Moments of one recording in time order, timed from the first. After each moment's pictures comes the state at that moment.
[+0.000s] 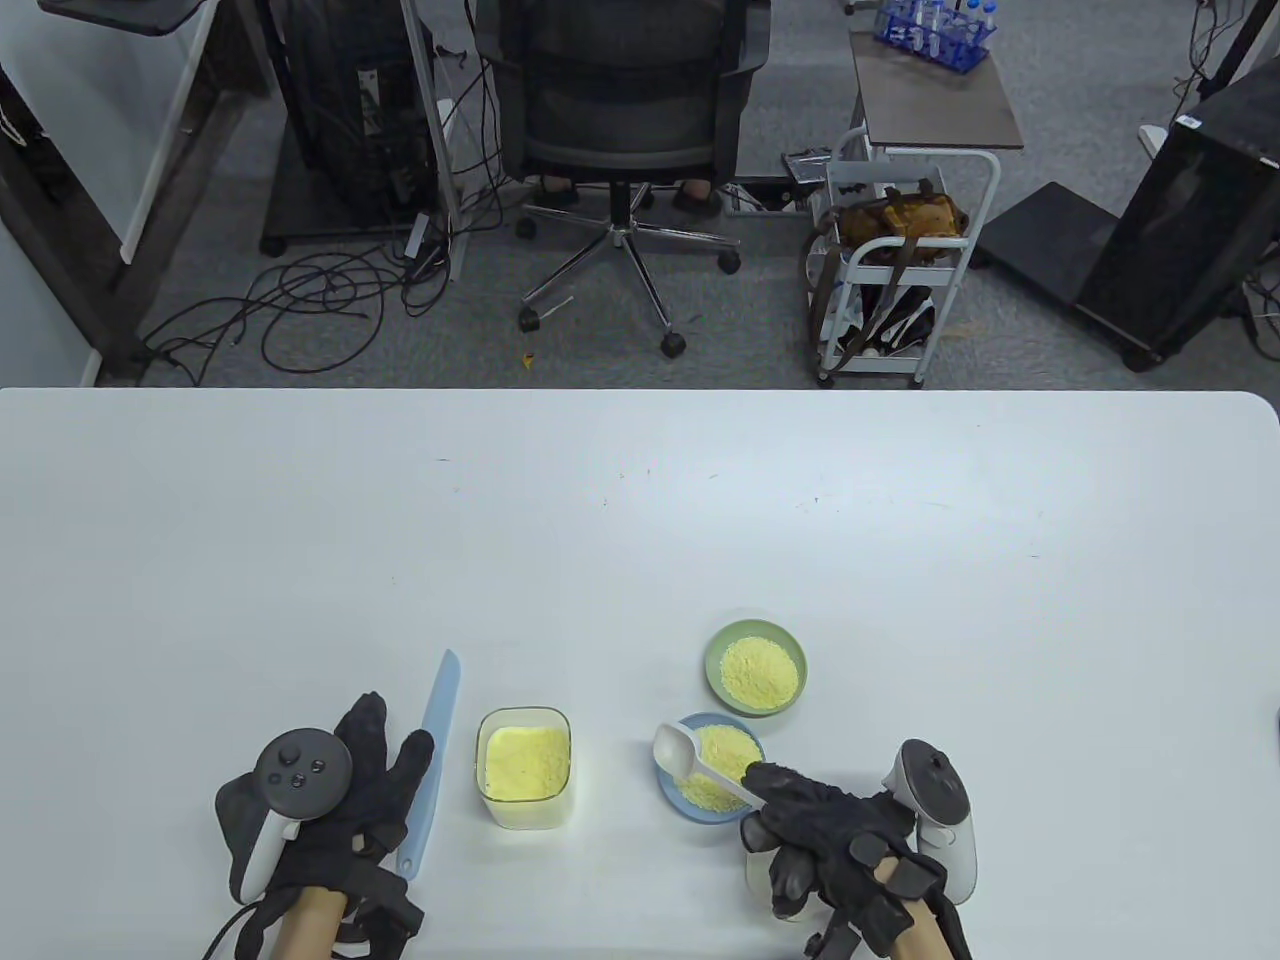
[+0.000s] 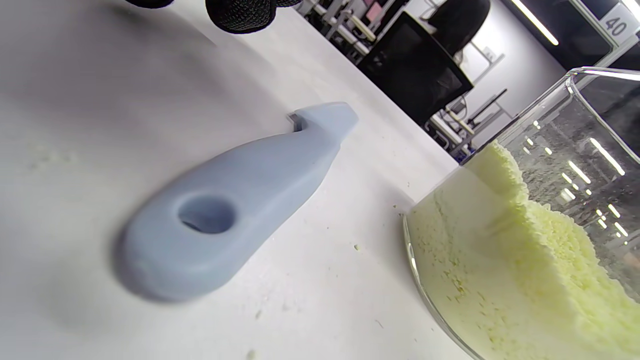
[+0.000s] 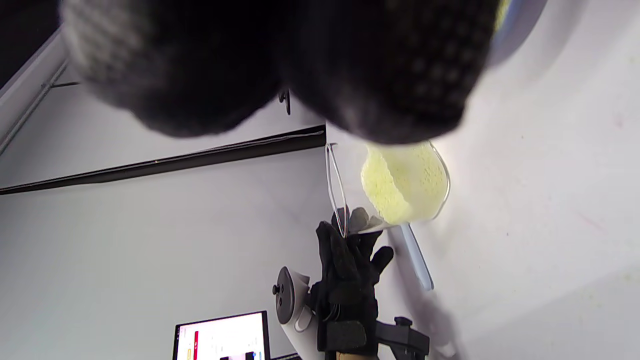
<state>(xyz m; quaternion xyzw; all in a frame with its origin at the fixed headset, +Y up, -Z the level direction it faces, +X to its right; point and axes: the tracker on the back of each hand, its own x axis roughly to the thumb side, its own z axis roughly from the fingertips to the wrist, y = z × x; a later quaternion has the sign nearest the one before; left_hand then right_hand) -0.296 -0.766 -0.218 -0.10 0.09 0.33 0.93 0.152 -0.767 -0.204 0.12 0.27 0.61 0.74</state>
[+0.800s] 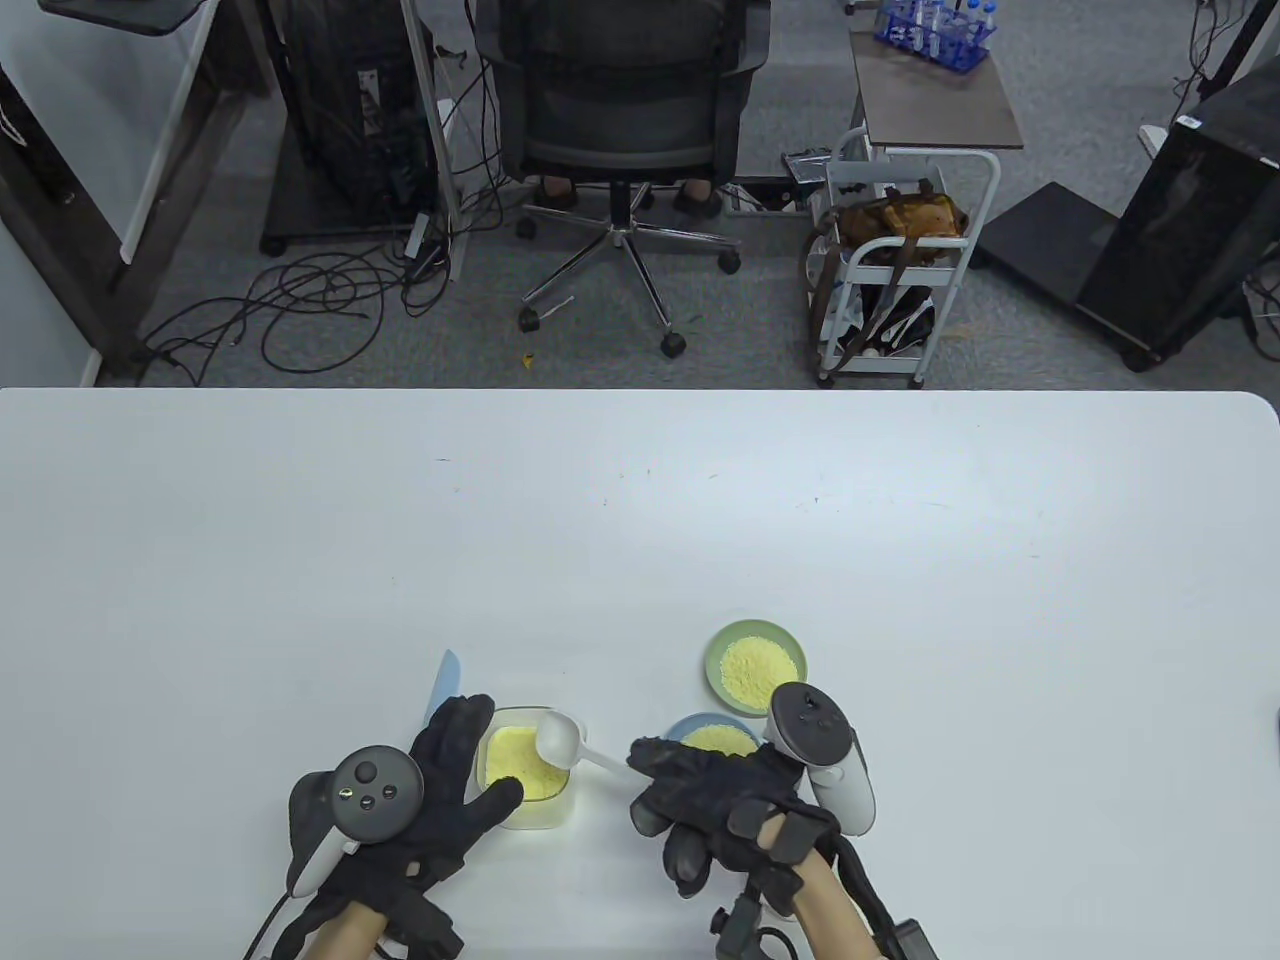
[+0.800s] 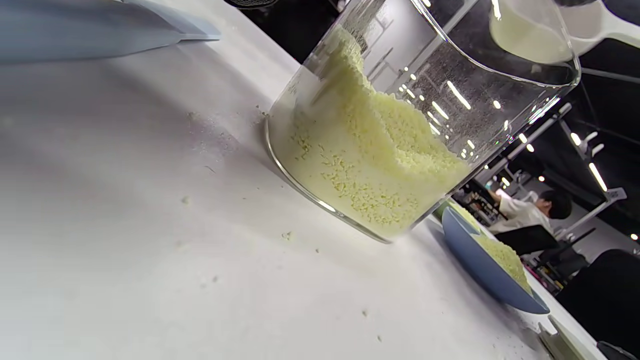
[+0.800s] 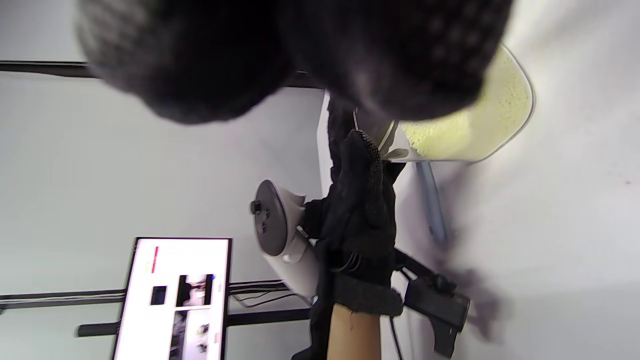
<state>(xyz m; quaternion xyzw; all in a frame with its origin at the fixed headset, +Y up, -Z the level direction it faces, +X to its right) -0.241 -0.770 -0.217 -0.10 -0.10 0.32 0.94 0.055 -0.714 -0.235 0.19 0.31 0.68 0.64</state>
